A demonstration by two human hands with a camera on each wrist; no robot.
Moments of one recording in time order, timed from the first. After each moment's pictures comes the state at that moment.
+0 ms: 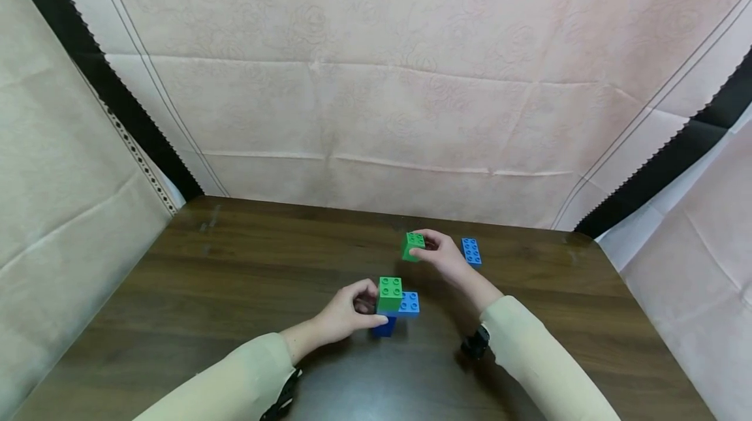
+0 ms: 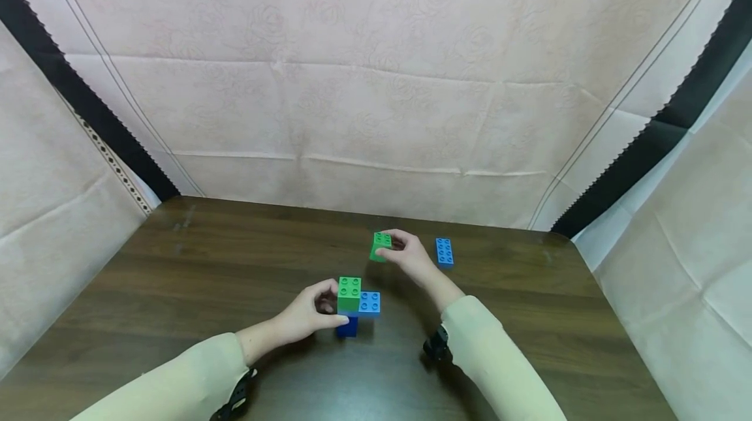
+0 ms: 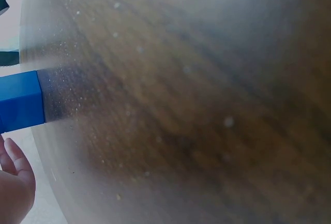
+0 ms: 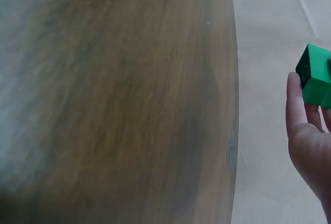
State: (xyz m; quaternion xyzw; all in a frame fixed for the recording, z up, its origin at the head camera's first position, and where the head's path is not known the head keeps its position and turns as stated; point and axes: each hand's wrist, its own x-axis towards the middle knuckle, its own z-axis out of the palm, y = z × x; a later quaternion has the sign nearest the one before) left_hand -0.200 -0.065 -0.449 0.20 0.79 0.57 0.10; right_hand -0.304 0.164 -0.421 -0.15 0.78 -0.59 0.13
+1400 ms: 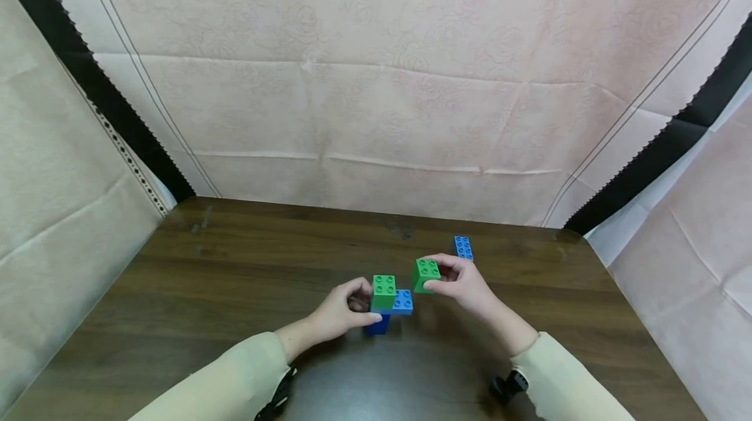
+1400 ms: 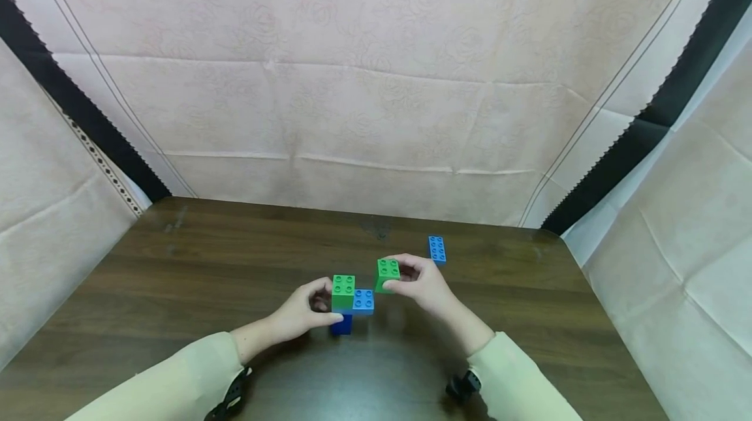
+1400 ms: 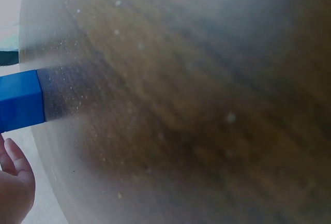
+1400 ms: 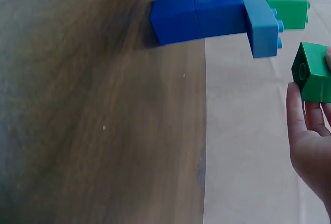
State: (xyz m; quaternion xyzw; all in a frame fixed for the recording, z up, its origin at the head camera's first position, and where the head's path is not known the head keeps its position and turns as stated) left_hand -0.197 -0.064 -0.443 0.20 0.79 0.57 0.10; right_hand -0.232 0.197 -0.397 -0.23 0.76 -0.60 0.12
